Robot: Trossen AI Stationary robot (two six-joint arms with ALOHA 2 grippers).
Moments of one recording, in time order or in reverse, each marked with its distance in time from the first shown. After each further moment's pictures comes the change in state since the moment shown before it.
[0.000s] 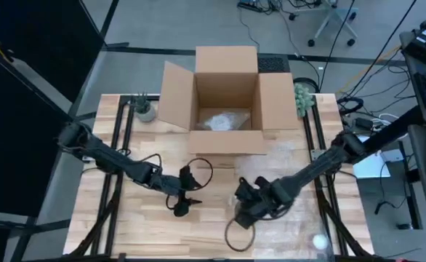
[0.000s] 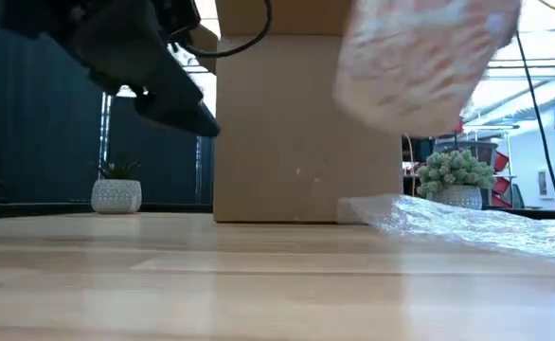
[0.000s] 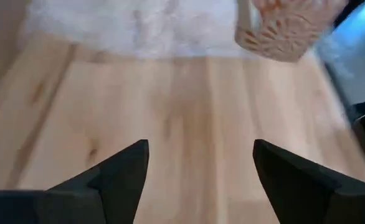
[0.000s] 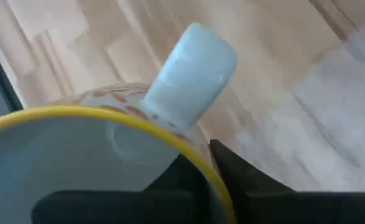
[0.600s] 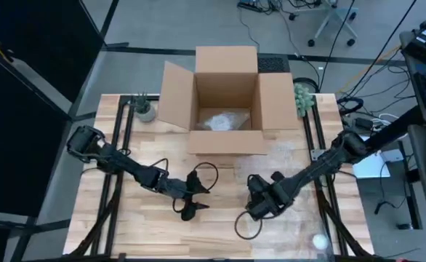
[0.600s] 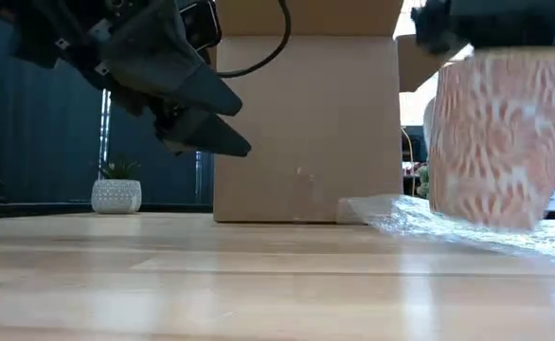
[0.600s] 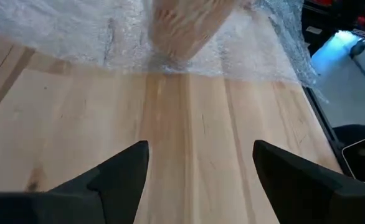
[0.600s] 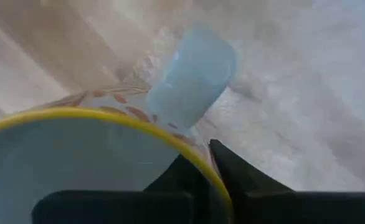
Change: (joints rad) left arm -0.002 0.126 0.009 0.175 0.020 -0.054; right arm -0.039 -0.003 -0.226 -0.001 -0.050 0.120
